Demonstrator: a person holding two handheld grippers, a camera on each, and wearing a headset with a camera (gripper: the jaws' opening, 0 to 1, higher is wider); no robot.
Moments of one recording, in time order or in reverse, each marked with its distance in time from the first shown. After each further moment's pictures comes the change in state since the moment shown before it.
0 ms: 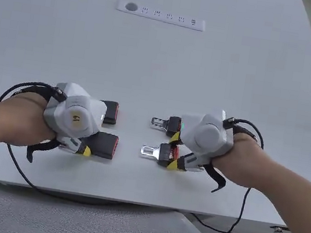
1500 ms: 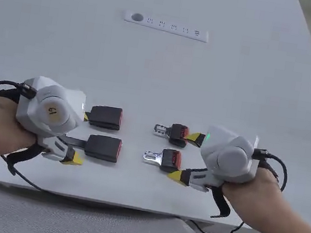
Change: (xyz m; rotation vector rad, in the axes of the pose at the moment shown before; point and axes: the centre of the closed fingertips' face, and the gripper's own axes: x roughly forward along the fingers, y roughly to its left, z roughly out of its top) left arm -0.047 -0.001 -0.002 -0.235 -0.082 0.128; right arm -0.043 0.004 0.024 0.192 -0.153 -0.233
